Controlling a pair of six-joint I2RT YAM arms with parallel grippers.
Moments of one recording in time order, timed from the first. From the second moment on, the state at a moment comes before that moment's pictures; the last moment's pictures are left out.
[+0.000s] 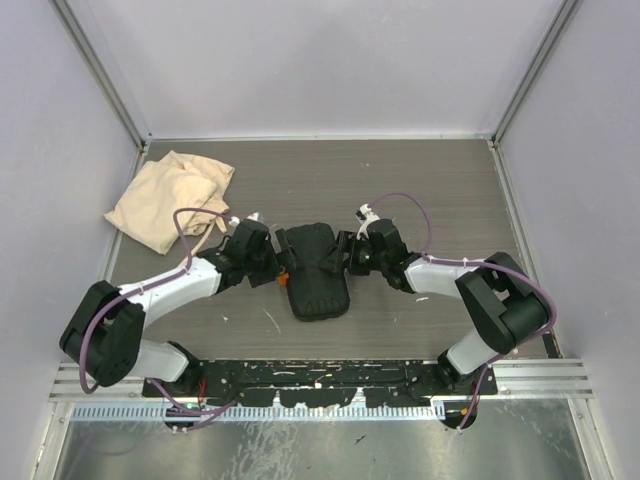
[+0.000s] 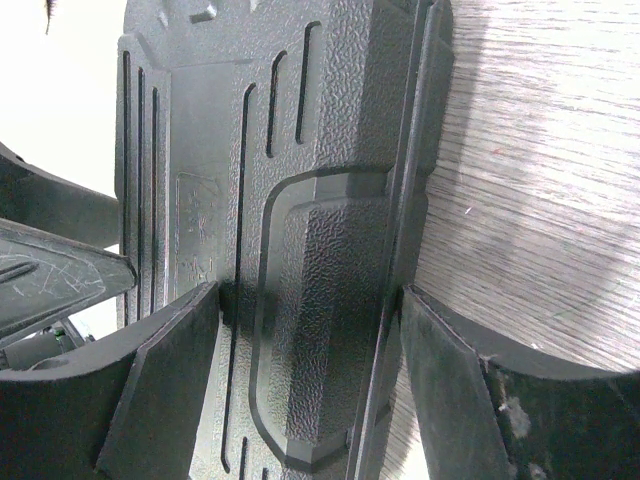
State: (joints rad) left arm -0.61 1.37 0.72 -0.18 0.05 -0.93; right arm 0.57 1.56 0.61 0.32 -0.30 0.66
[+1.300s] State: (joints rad) left arm -0.62 1.44 0.70 -0.06 0.08 -0.93; right arm 0.57 1.56 0.61 0.32 -0.30 0.66
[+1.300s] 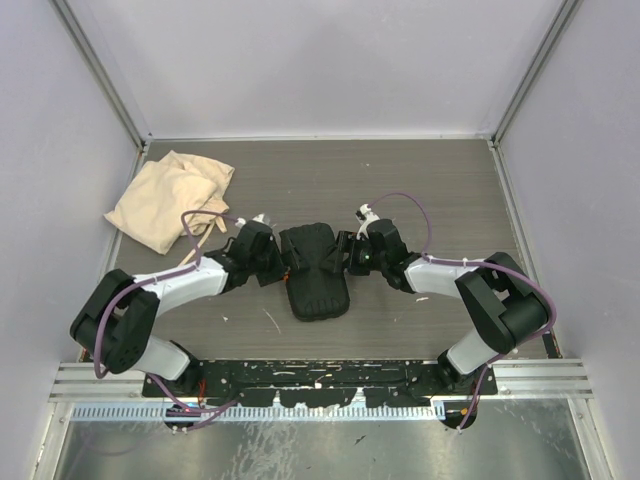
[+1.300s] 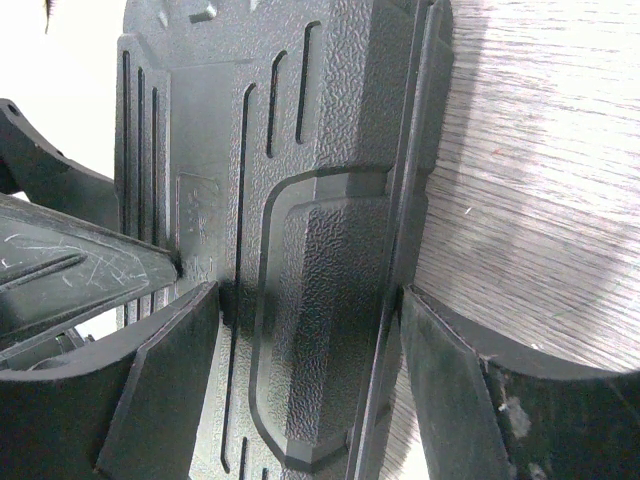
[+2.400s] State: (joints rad) left arm -0.62 0.90 0.88 -0.44 -0.35 -0.55; right arm 0.59 1.19 0.72 -0.22 0.06 0.50
